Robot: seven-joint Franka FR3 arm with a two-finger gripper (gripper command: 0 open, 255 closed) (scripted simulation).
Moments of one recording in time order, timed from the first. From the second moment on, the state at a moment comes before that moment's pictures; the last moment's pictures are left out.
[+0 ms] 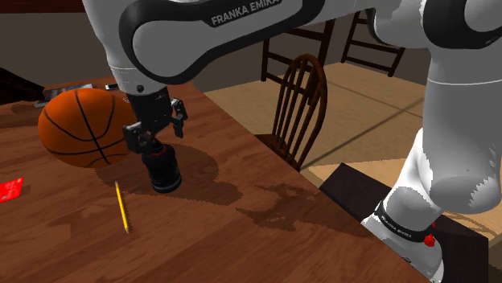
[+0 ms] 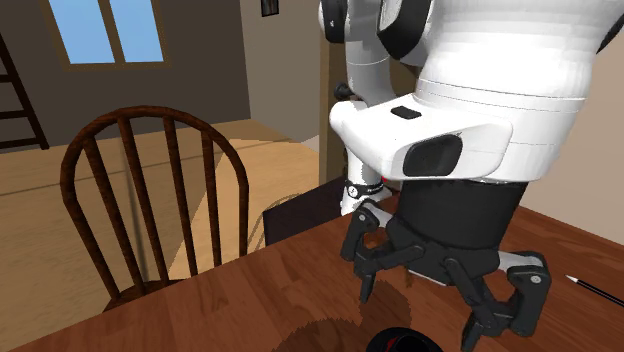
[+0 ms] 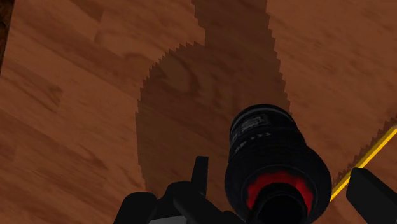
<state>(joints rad) 0.29 0.34 0.50 -1.58 -0.25 1.87 0.55</state>
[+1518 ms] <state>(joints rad) 0.30 0.38 0.49 -1.60 -0.27 1.92 0.57</state>
